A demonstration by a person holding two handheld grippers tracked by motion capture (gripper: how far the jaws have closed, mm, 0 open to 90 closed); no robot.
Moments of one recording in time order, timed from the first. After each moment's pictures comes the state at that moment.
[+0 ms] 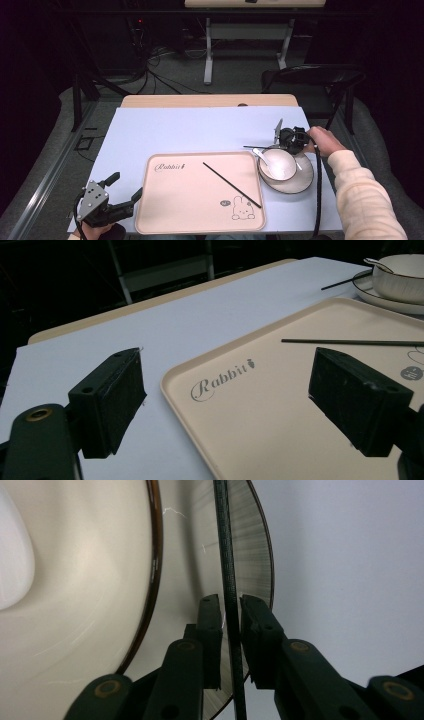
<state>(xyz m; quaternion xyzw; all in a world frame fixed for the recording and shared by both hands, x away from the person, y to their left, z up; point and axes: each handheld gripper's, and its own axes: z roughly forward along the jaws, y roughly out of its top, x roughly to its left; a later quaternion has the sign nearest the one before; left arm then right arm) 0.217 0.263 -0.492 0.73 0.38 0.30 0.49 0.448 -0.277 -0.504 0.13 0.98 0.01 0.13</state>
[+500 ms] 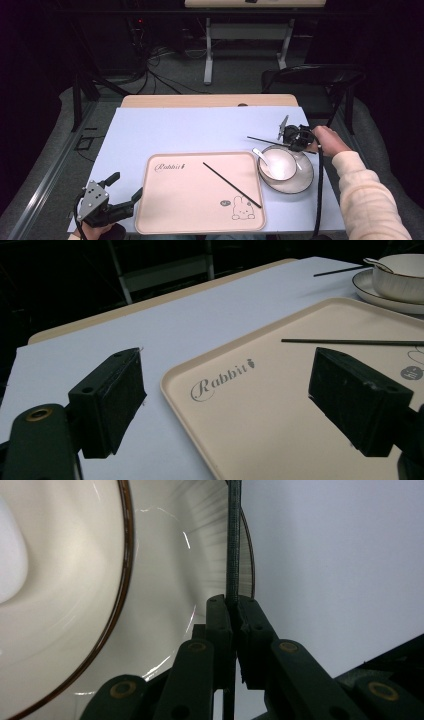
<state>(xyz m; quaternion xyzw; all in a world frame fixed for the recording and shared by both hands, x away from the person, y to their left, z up) 0.217 0.262 -0.492 0.73 0.38 0.30 0.49 0.446 -0.288 -0.490 0.17 0.98 0.01 0.14</state>
